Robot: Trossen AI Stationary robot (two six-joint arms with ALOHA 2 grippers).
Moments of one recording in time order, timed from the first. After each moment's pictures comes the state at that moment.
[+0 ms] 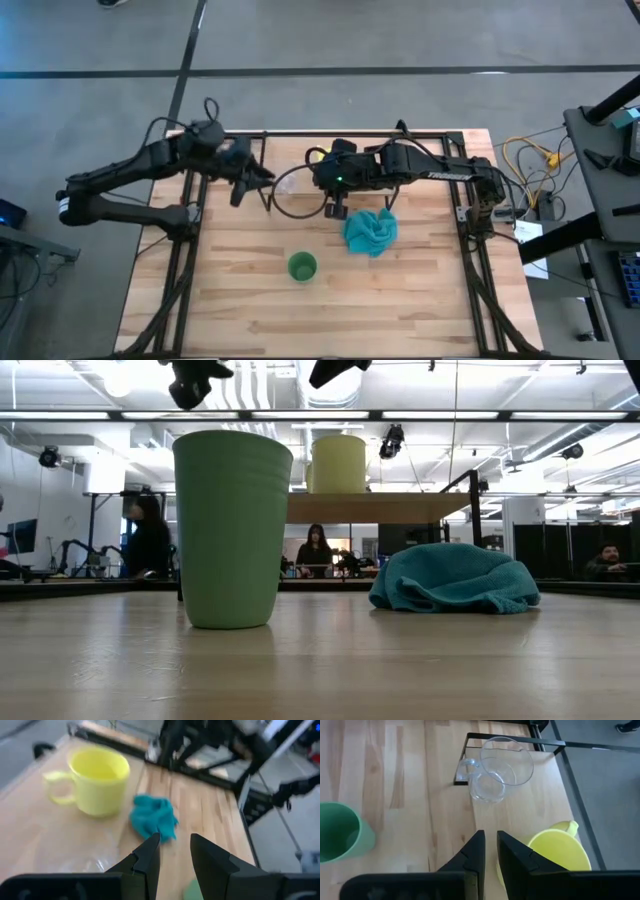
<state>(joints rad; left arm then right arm) 0.31 0.95 1.09 -0.59 0.34 -0.18 0.03 1.89 2.12 -1.12 0.29 -0.03</state>
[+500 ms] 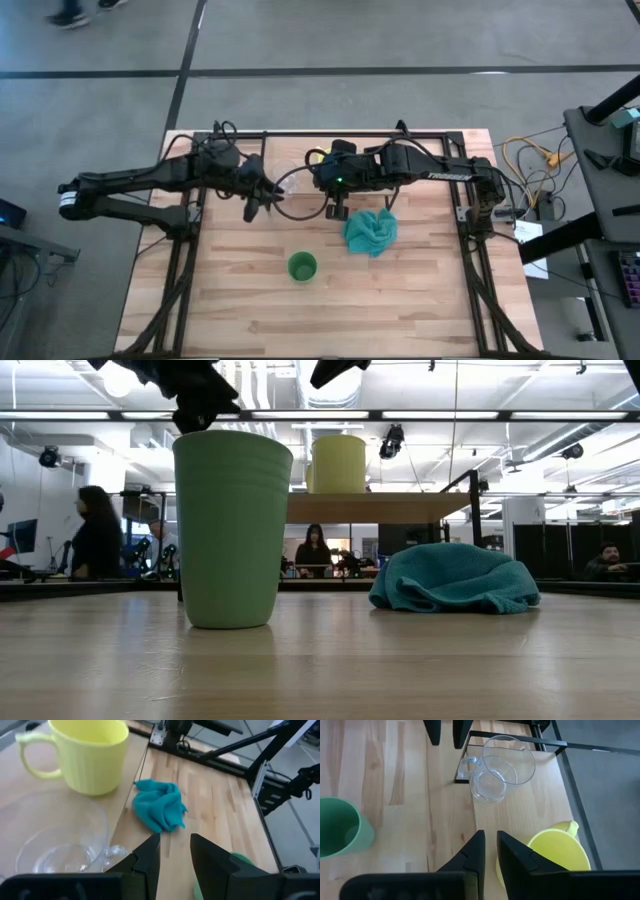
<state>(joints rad) 0.21 0.96 0.89 -0.40 0.23 -0.20 0.03 1.89 2.12 -1.13 0.29 -0.05</state>
